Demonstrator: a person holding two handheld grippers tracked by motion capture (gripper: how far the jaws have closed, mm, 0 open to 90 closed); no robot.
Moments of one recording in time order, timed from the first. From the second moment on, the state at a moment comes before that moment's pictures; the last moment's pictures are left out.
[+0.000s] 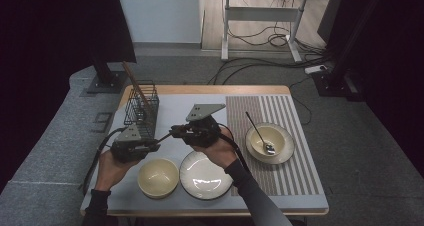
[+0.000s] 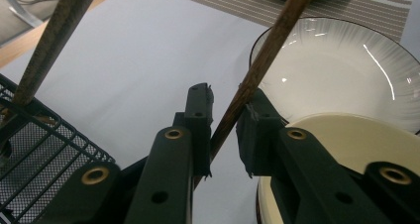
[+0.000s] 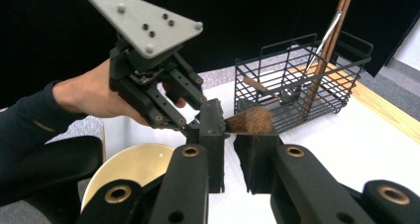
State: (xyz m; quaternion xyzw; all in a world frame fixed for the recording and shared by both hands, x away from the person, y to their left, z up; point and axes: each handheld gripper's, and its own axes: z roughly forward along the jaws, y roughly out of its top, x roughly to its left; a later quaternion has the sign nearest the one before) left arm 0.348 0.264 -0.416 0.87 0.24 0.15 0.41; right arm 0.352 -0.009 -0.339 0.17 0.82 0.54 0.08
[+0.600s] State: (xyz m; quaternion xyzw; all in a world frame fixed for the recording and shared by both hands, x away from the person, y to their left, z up) left arm 0.345 0.264 -0.419 0.89 0.19 0.17 0.39; right arm 0.365 -0.005 -0.341 0.20 0.81 0.54 0.07
